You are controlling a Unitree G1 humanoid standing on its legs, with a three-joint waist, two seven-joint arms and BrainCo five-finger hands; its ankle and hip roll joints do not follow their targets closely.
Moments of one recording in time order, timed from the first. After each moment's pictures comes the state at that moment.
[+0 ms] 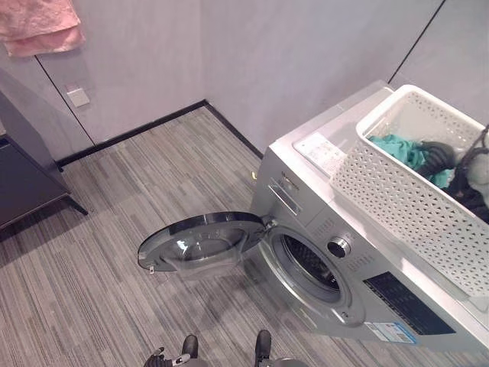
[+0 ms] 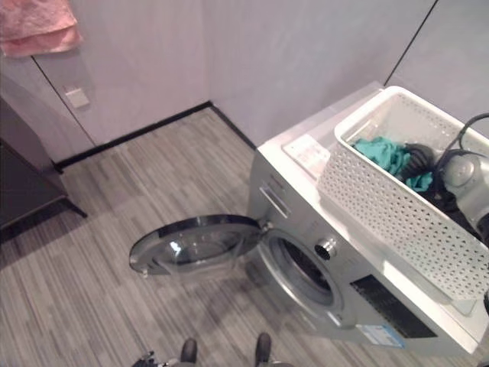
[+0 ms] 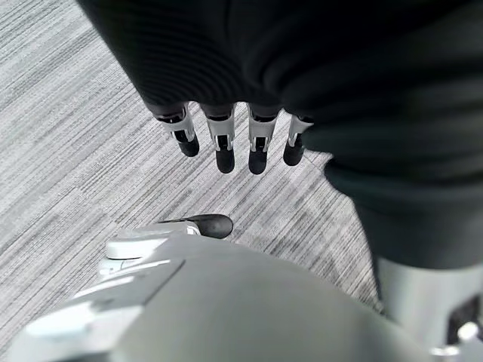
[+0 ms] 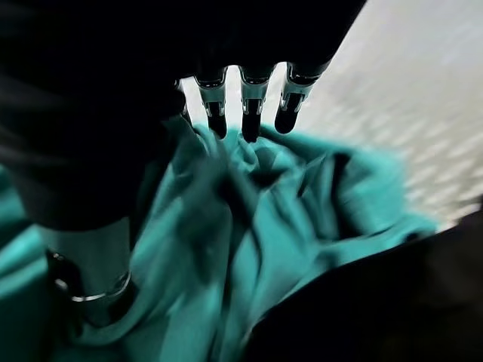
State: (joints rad) left arm 0.05 0.24 -0.17 1.20 -0.12 -0.13 0.06; right arm -1.00 -1.17 0.86 0.75 0.02 -0.04 0.30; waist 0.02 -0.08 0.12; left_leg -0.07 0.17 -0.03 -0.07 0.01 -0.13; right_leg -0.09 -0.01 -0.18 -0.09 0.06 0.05
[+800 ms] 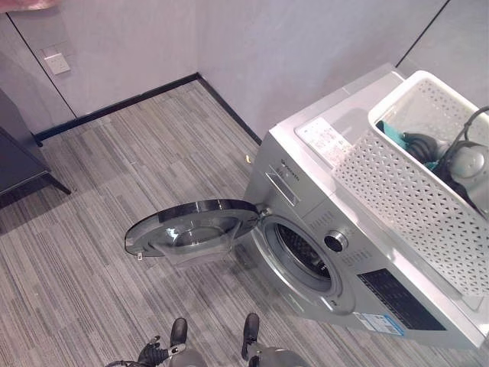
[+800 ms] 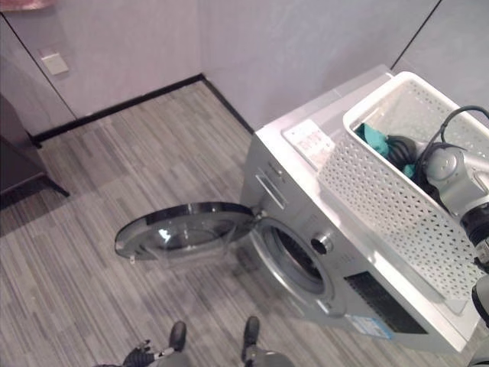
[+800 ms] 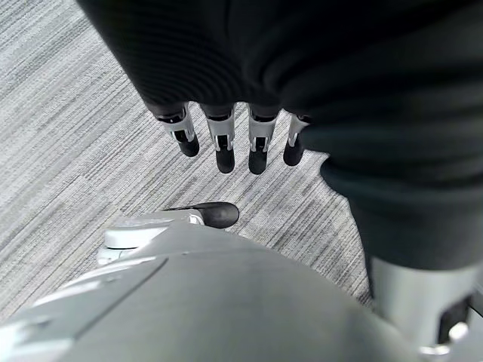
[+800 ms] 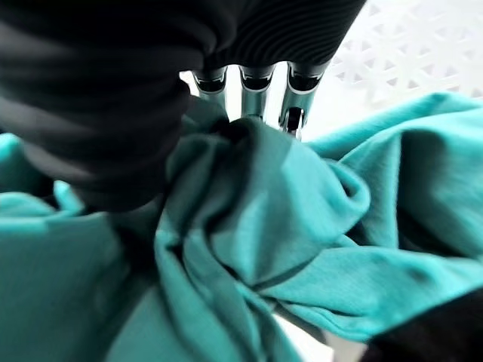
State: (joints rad) left arm 0.04 0.27 -0.18 1.20 -0.15 -0.13 0.06; right arm -1.02 -1.14 0.81 0.70 0.02 -0.03 0.30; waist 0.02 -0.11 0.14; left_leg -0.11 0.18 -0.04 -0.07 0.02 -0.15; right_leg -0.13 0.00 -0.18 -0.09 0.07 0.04
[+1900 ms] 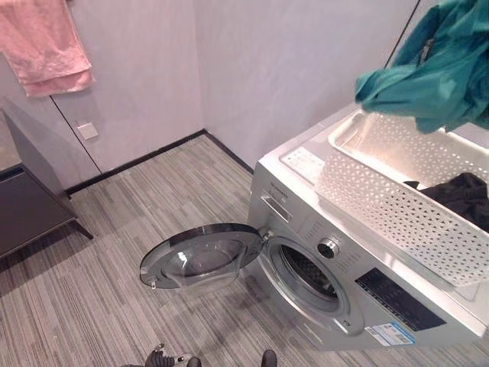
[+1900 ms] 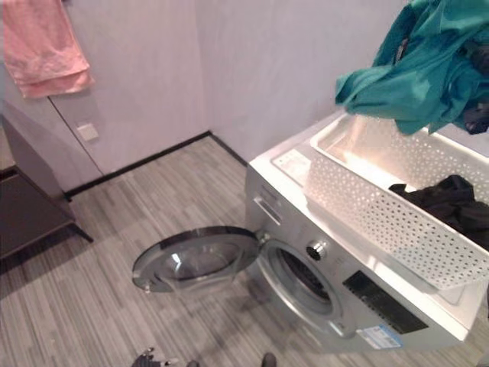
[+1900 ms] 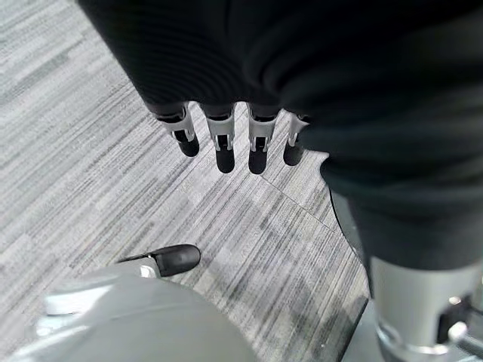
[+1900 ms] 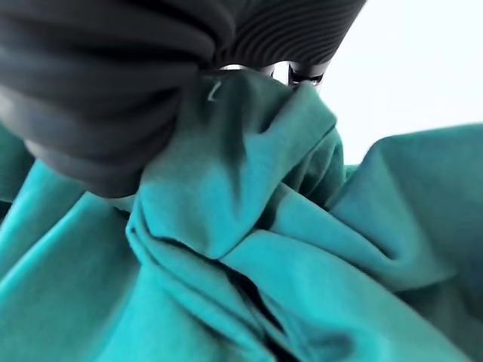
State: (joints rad) left arm 0.03 0.21 -0.18 1.26 -0.03 -0.12 0.15; right arm -0.90 -1.16 0.25 0.55 0.11 -0.08 -0.24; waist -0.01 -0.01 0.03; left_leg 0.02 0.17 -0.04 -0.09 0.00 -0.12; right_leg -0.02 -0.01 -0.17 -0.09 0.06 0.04
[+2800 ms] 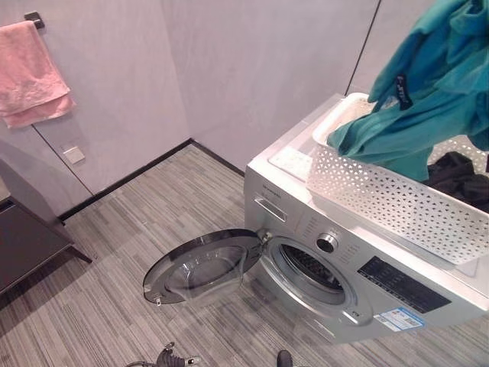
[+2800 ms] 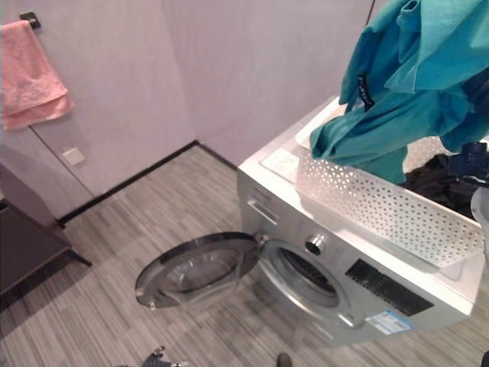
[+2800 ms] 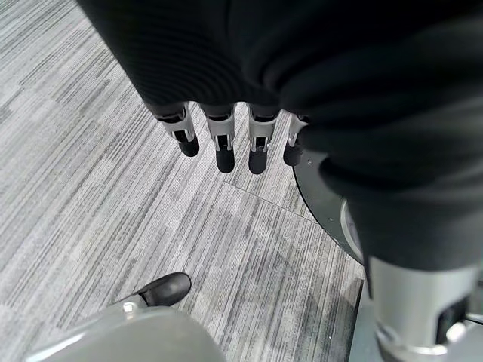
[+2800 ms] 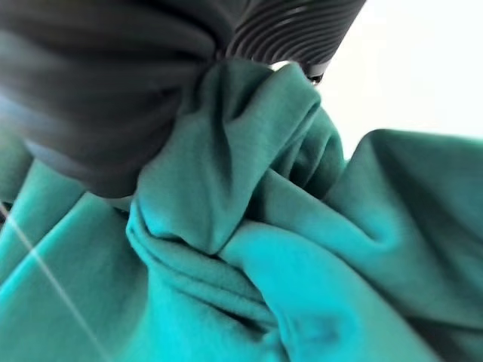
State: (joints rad) left arm 0.02 0.17 -0.16 1.23 0.09 -0.10 0.17; right arm -0.21 -1.00 -0.42 -0.33 -0.11 -0.18 -0.34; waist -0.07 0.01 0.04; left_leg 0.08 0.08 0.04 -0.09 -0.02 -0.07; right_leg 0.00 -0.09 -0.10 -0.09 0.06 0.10
